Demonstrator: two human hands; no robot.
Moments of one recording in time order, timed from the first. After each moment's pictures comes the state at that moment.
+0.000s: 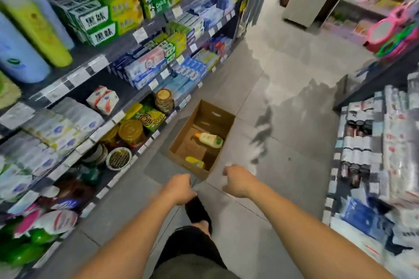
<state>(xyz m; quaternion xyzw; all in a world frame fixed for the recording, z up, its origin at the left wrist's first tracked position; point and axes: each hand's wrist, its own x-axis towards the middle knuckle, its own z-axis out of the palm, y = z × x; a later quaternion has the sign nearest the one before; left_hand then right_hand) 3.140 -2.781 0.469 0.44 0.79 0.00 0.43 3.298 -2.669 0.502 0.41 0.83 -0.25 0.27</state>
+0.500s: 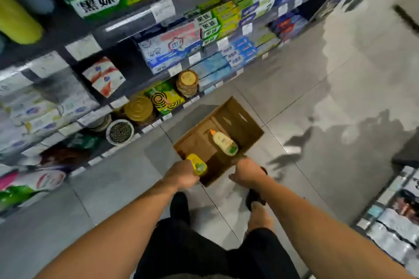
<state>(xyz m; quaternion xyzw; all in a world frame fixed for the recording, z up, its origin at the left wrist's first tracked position) 3.036 -2.565 0.381 0.23 0.81 0.05 0.53 3.156 -2.401 0.399 0.30 0.84 -0.25 0.39</state>
